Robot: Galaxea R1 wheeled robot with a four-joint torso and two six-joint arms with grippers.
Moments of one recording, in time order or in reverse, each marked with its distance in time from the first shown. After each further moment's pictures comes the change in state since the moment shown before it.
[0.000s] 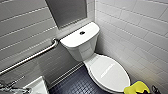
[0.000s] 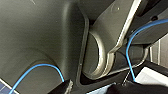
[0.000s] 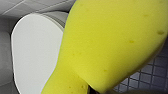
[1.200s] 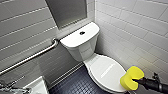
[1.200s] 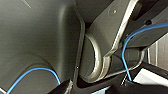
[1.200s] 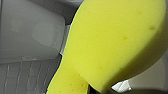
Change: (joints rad) left arm 0.000 0.000 0.011 0.003 -0.014 0.001; right arm 0.282 -0.141 0.329 -0.234 -0.161 0.004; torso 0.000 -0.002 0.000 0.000
